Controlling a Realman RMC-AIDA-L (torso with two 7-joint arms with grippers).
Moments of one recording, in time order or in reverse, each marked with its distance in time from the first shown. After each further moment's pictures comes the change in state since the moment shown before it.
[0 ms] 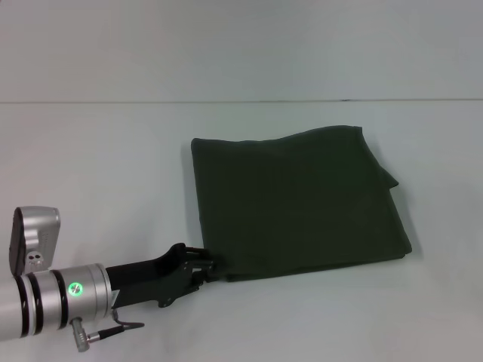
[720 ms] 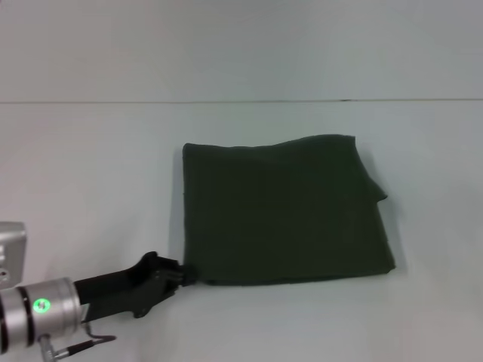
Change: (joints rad) left arm 0.078 0.015 -0.032 0.041 -0.009 0.072 0.012; right arm 0.001 0.000 0.011 0.013 0.000 0.000 0.001
